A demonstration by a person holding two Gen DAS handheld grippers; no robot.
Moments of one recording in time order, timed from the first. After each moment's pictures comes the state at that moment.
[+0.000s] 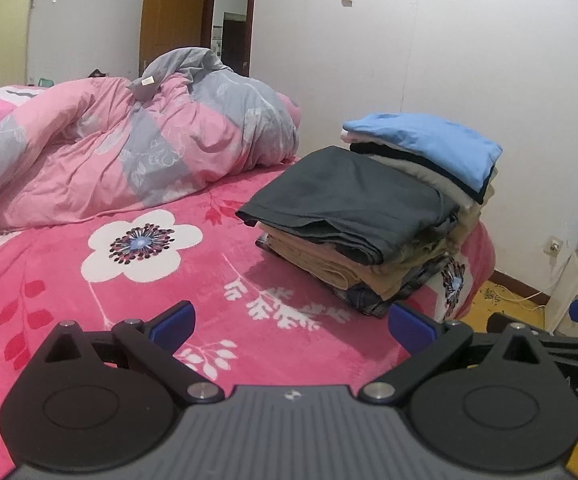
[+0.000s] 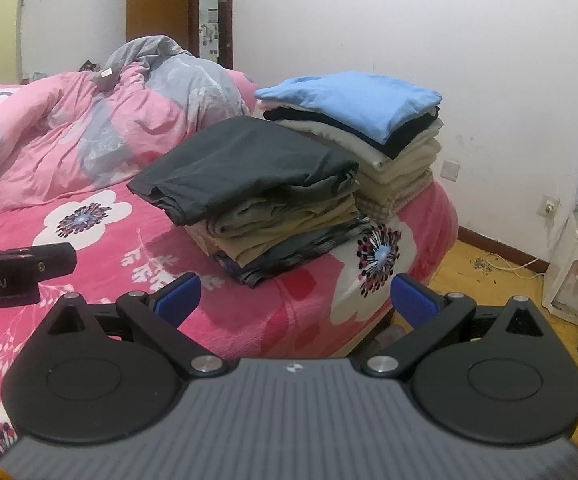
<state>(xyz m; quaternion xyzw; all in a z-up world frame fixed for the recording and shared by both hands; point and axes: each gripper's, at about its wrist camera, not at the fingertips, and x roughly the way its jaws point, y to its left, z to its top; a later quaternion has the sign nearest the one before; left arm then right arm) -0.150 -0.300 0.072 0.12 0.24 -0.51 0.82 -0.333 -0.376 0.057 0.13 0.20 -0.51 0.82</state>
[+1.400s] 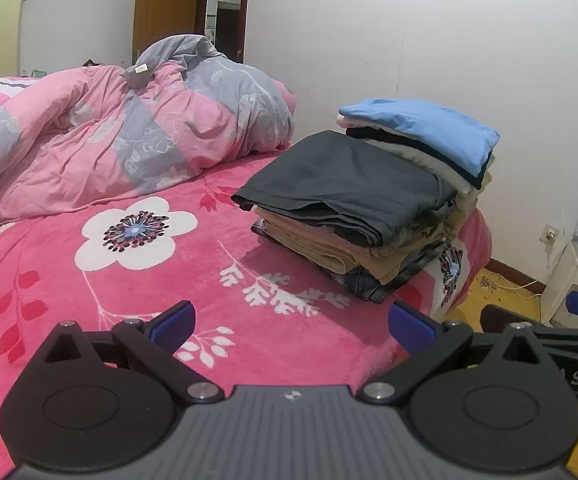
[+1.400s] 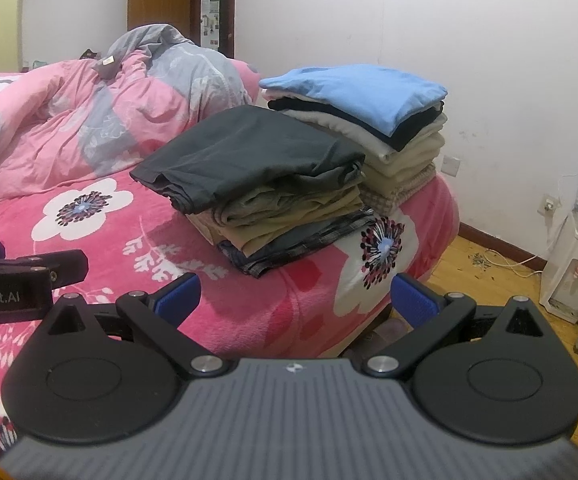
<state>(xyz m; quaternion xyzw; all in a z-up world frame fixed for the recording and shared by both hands) -0.145 -0.299 0.063 0.13 0.25 -0.52 0.81 -0.322 -0.375 0.054 0.13 0.22 -0.52 0.82</state>
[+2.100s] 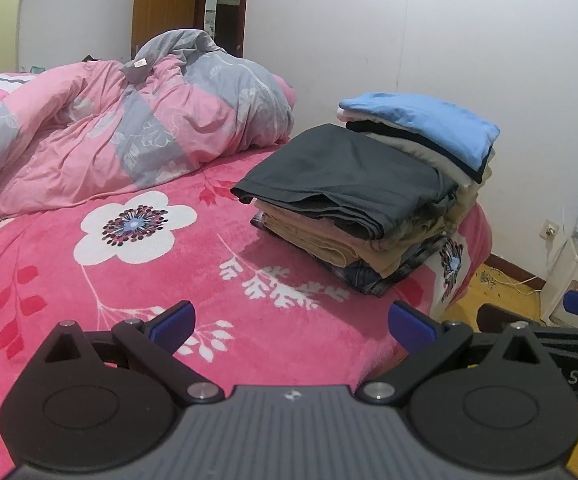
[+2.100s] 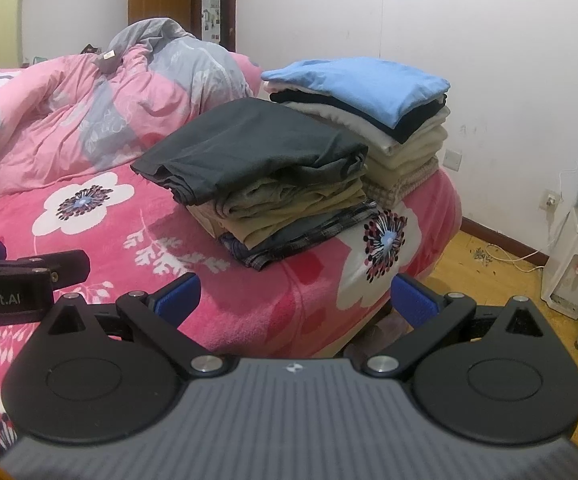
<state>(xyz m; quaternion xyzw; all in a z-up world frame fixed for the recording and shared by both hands) -0.144 -0.300 0.059 0.14 0.26 -0.52 0.80 -0.319 -0.375 0.051 0.14 0.22 -0.51 0.82</state>
